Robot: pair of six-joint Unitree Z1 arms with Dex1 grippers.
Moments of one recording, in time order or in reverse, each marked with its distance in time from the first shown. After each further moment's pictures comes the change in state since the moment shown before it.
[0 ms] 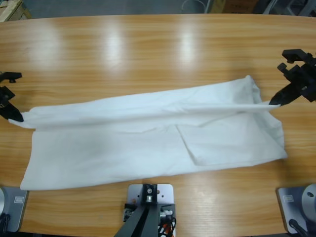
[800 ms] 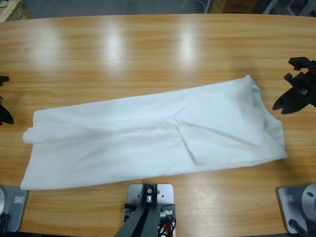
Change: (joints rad) arm 0 0.051 -0.046 0.010 0.009 0.145 -0.104; arm 1 -0.007 -0.006 0.023 -0.011 -0.100 0.091
